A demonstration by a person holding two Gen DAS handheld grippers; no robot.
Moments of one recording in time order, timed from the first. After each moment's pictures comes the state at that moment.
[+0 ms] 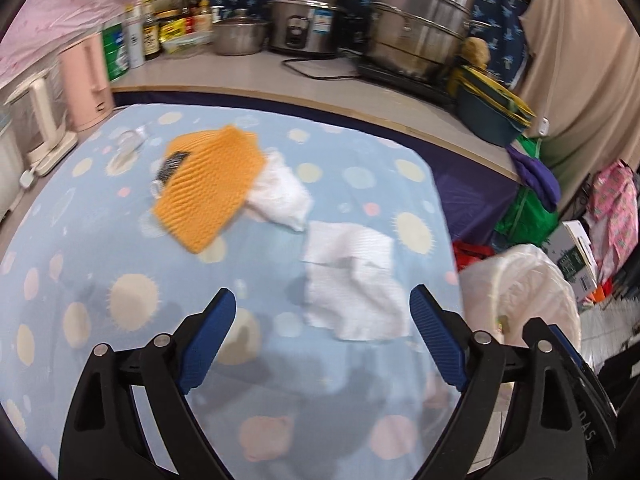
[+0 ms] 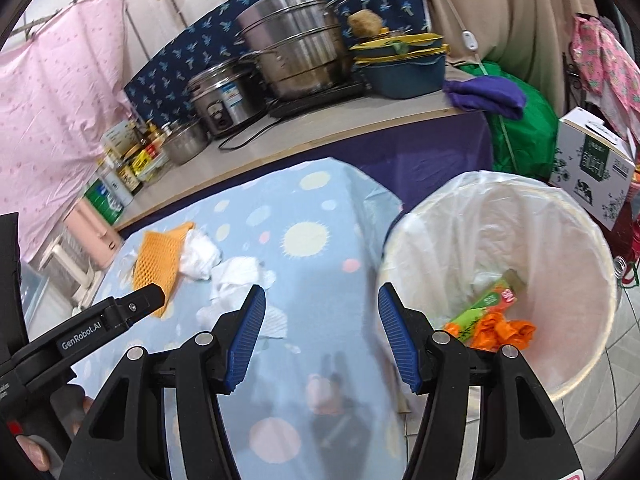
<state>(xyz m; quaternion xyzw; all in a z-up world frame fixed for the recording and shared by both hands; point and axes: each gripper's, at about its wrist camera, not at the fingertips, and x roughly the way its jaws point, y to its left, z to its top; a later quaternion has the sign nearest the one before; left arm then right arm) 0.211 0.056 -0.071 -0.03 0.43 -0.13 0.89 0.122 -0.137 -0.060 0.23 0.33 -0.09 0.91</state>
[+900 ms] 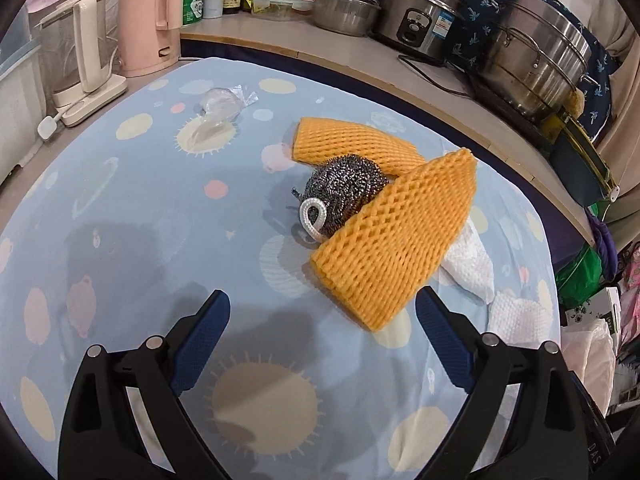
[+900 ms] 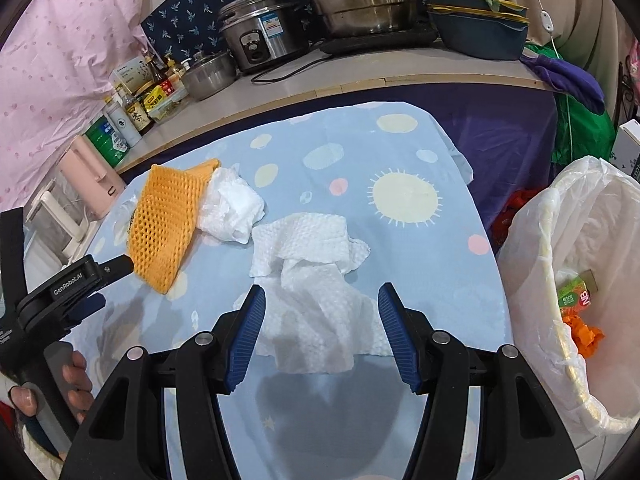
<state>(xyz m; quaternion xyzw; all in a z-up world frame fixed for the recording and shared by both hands) 0.320 0.177 -0.133 -0.09 0.45 -0.06 0.88 0.222 -0.064 -0.102 0.20 0.40 -0.06 0.89</state>
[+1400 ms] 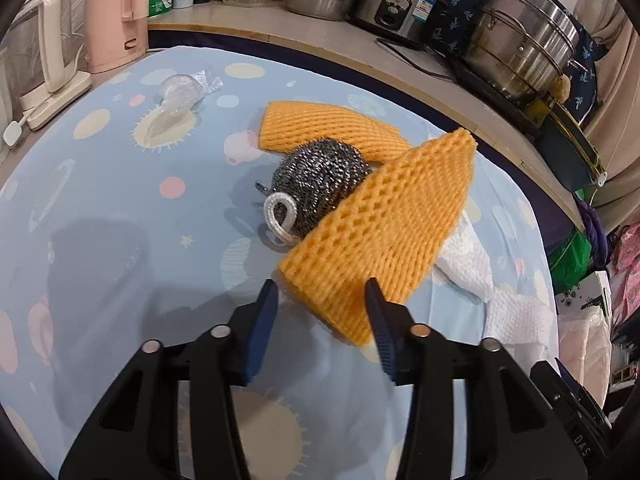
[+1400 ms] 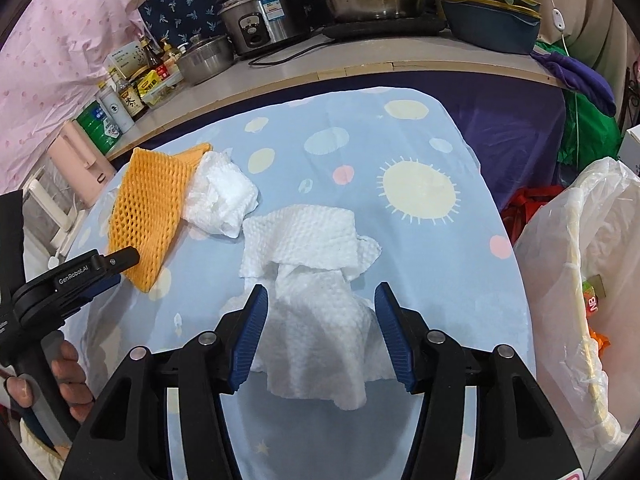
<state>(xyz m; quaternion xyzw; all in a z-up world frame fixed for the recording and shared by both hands) 0.334 0.166 -0.149 -0.09 0.47 -0.11 0.87 0.241 -0.058 -0.120 0.19 0.42 -0.06 0.88</state>
